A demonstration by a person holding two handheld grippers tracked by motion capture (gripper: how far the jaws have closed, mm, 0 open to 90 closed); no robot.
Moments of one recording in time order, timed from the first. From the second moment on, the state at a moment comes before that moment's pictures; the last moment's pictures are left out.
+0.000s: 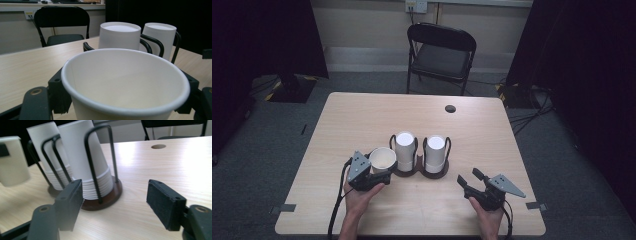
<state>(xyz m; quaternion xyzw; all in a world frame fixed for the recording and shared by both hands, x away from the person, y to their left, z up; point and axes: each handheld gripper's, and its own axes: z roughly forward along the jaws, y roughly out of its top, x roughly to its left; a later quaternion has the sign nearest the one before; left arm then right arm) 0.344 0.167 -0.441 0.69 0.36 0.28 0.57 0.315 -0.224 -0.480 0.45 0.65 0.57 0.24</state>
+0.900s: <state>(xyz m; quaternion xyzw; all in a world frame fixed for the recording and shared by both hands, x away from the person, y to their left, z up) 0.377 0.206 -0.439 0.63 0.42 0.33 0.56 0.310 -0.220 -0.495 0.43 0.65 0.55 0.30</state>
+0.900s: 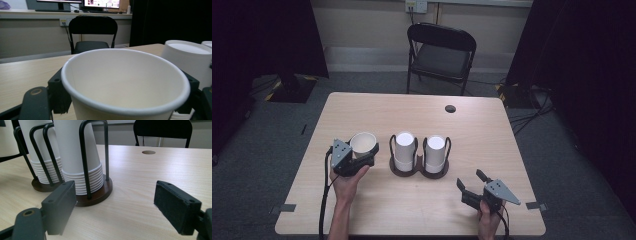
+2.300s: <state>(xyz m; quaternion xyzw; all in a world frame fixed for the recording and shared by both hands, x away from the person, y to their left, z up) 0.442 0.231 -0.478 0.67 0.46 0.33 0.48 0.311 -0.221 -0.495 0.42 0.66 0.55 0.29</state>
